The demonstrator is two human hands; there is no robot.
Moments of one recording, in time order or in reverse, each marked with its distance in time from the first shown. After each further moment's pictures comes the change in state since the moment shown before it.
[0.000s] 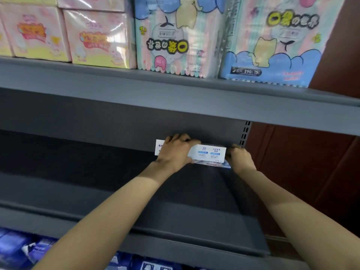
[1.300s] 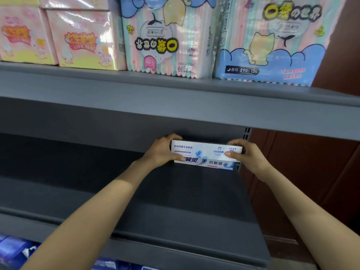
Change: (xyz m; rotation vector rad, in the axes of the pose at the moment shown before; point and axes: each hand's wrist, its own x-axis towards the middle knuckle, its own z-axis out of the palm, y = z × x) left_hand 0.008 -0.045 0.010 -0.617 -0.041 -0.194; right_hand -0.003 0.023 -0.018 0.904 -0.014 -0.095
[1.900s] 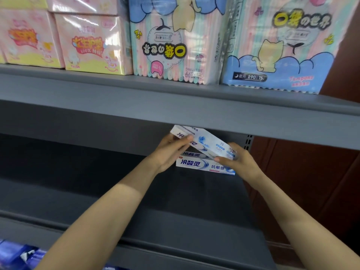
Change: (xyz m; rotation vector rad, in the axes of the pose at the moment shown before) left_hand -0.005 0.031 0.000 -1.167 -0.041 -0.091; right_hand -0.008 -0.020 0.026 -0.033 -0.044 0.027
